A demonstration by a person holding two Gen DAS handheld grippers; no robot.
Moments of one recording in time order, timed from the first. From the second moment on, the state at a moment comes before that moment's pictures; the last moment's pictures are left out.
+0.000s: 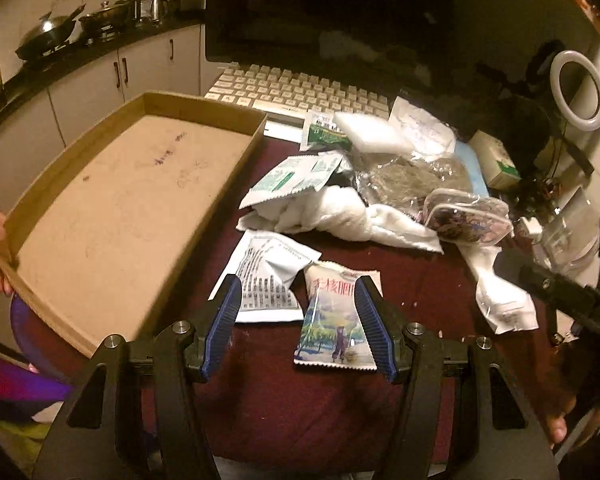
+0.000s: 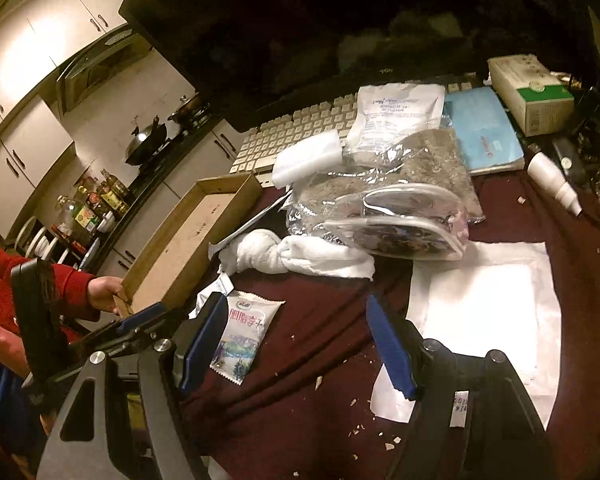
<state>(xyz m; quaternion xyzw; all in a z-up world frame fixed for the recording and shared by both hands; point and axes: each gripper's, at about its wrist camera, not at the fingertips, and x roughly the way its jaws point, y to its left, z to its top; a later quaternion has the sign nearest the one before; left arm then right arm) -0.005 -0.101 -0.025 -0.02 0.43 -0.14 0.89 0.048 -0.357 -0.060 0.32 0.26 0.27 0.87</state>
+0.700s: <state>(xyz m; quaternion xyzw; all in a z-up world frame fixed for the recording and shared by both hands) 0.081 -0.135 -0.037 0.15 0.42 -0.17 0.88 0.087 -0.388 -0.036 0.21 0.25 0.22 0.92</state>
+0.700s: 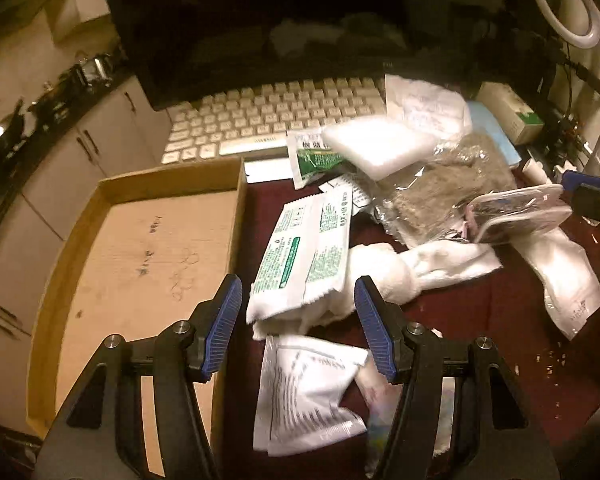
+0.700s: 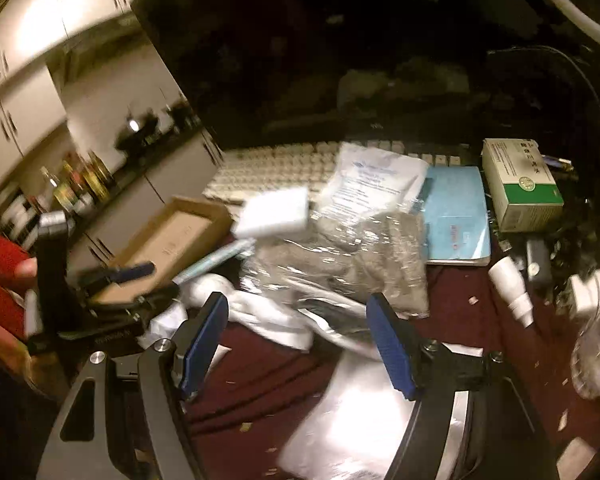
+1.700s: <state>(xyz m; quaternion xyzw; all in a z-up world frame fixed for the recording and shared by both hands) 0.126 -0.115 -0.041 0.09 0.45 -0.16 0.88 0.106 -0.386 -0.044 0.19 0.27 0.21 0.92</state>
